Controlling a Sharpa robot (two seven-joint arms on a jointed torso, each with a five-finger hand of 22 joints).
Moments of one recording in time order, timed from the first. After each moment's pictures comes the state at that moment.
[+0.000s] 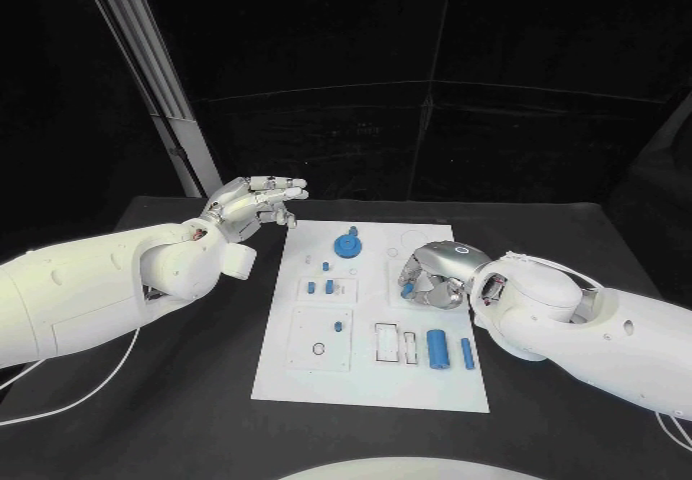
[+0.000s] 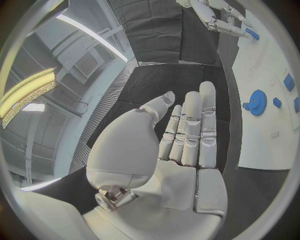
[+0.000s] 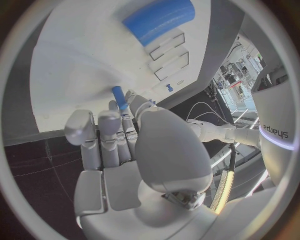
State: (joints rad) left arm 1.31 -0.82 -0.21 1.38 0.15 -0.04 0.45; left_hand 1.32 -0.07 0.35 -0.10 0.15 0.94 0.21 0.16 0.07 0.95 0.14 0.36 0.07 1.16 0.04 1.02 0.40 0.17 1.14 0.14 0.67 0.59; right arm 0.93 -0.88 0.18 1.72 -1.74 -0.14 -0.28; right_hand 1.46 -0.08 0.28 0.08 0.11 1.01 0.15 0.07 0.07 1.06 0.09 0.19 0.06 1.45 0.01 1.07 0.77 0.12 1.27 0.11 1.27 1.10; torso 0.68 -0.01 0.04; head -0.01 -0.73
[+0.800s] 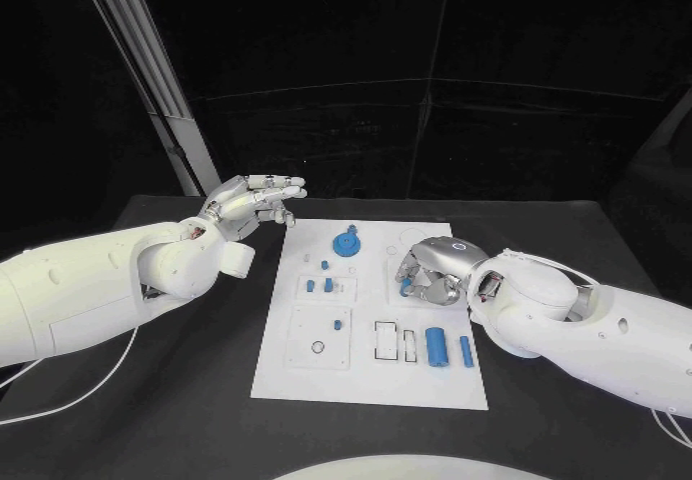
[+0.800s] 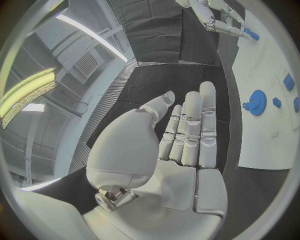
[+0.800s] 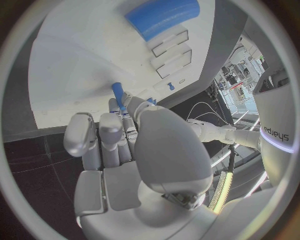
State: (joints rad) left arm 1.31 -0.82 -0.21 1.38 0.15 -0.04 0.45; left_hand 1.32 -0.07 0.34 -0.10 0.15 0.94 0.21 0.17 0.07 0.95 0.14 0.37 0.07 1.16 0.04 1.02 0.40 0.17 1.14 0.14 0.67 0.59; right arm 0.93 -0.88 0.18 1.72 -1.76 -0.16 -0.28; right_hand 1.50 -0.07 0.44 0.05 0.05 1.10 0.15 0.09 0.07 1.17 0.08 0.19 0.07 1.46 0.00 1.14 0.85 0.10 1.33 0.10 1.34 1.20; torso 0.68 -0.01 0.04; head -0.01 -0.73
